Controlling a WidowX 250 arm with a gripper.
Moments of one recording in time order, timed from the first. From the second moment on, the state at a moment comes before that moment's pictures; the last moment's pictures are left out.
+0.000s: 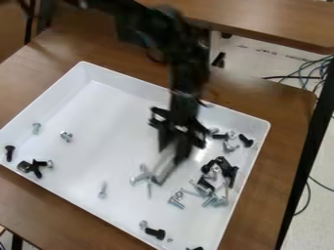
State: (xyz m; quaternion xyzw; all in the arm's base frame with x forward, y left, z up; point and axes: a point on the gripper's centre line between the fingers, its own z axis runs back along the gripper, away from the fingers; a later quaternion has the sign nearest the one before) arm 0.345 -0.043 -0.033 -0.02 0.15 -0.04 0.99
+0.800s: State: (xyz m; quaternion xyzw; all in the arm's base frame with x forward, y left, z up) arm 0.316 0.140 -0.025 0.09 0.16 0.13 0.98
